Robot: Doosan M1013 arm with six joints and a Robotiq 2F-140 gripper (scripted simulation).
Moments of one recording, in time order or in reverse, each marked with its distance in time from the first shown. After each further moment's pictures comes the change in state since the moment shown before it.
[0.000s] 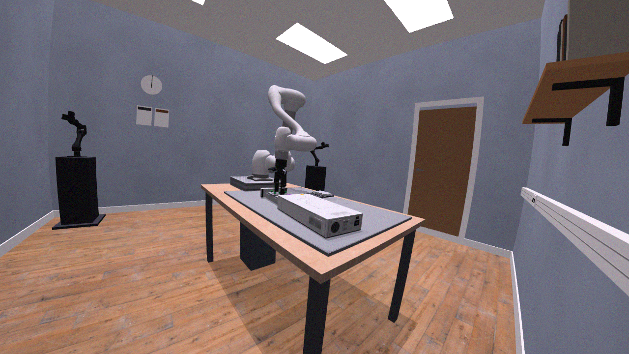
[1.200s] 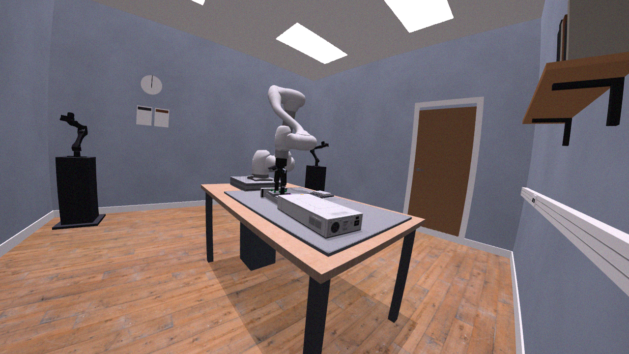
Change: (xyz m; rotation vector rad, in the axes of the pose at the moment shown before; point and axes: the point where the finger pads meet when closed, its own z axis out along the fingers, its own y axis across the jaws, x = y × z) arm 0.000 0.000 -0.007 0.000 0.000 0.000
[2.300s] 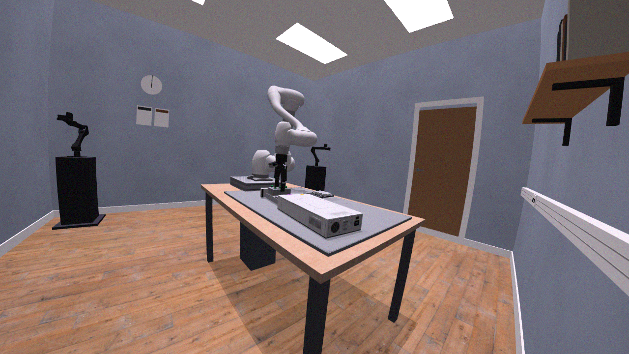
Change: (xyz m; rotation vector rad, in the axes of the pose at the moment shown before) arm 0.000 0.000 -0.027 0.000 0.000 0.000
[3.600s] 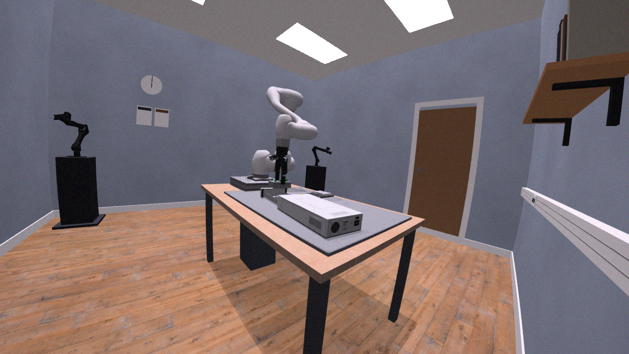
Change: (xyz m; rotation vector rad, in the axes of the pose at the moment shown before) arm 0.000 0.000 -0.047 0.000 0.000 0.000
